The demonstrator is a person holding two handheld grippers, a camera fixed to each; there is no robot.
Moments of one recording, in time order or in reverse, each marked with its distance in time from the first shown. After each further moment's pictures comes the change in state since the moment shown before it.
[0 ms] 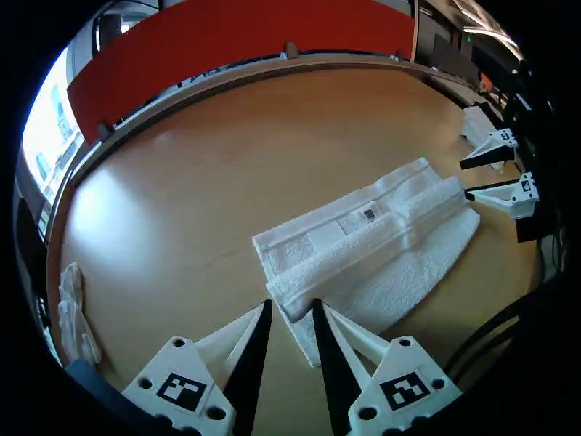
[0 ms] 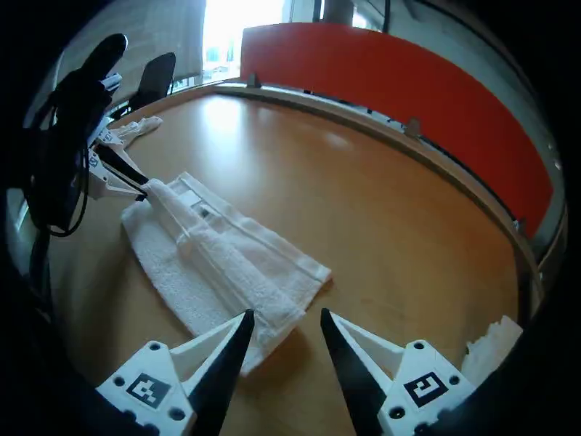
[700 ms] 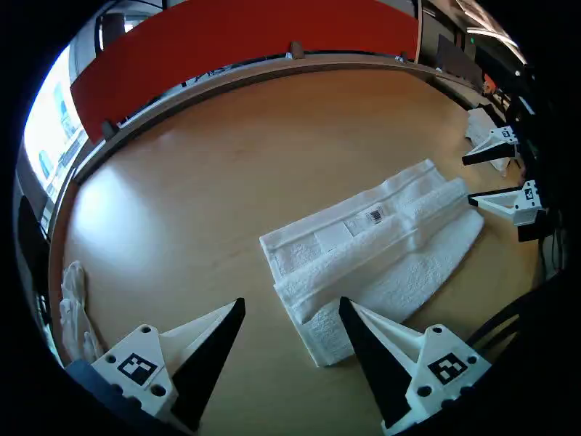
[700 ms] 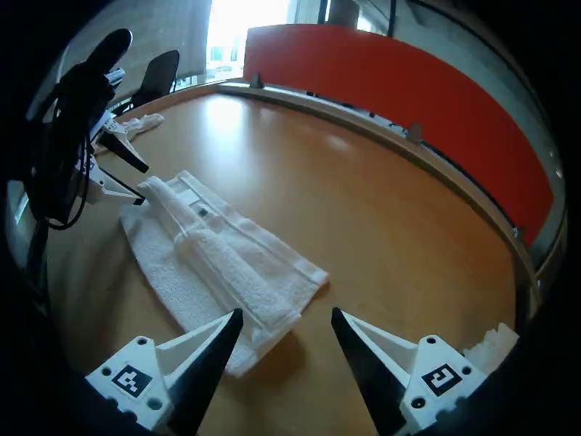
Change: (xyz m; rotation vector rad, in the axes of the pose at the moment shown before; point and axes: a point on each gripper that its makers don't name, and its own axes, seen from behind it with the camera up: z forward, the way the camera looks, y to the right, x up) left arm 0.000 -0.006 0.000 0.018 0.000 -0.012; right arm 0.003 0.005 0.004 -0.005 0.008 -0.026
